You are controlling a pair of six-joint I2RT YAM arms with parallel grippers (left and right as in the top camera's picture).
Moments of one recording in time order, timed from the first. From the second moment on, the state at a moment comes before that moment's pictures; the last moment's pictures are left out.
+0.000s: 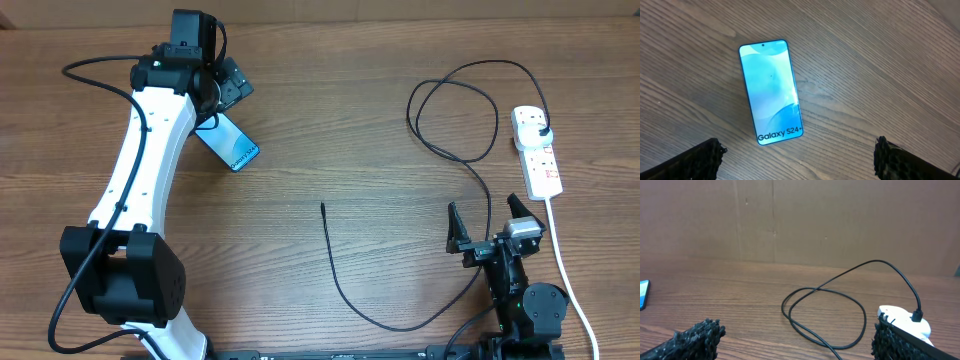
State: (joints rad) left arm -0.11 1.87 1.73 -0.99 -0.11 -0.73; right arm -0.03 0.01 0.02 -0.02 -0.17 -0.03
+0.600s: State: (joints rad) left arm -0.11 1.87 1.74 -1.00 -0.11 -0.77; right arm -0.03 0.01 0.02 -0.02 -0.17 -0.03
